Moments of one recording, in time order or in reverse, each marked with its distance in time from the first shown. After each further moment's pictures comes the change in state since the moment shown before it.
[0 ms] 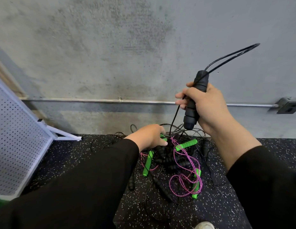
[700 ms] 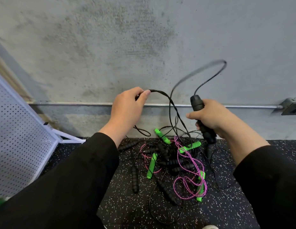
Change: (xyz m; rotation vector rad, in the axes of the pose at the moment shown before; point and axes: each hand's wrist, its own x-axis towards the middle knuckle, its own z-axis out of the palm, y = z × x) left_hand -0.061 -0.029 -0.070 -0.376 0.961 0.054; right_hand 0.016 0.015 -0.033 -0.693 -0.064 0.249
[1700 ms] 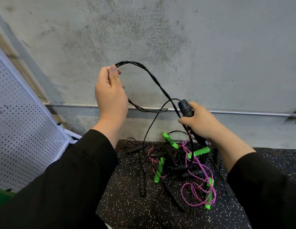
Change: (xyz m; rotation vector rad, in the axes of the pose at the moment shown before) left_hand 0.005 -0.003 -0.057 -0.510 0.540 -0.089; right_hand -0.003 -0.019 0.050 -0.243 -0.026 -0.298
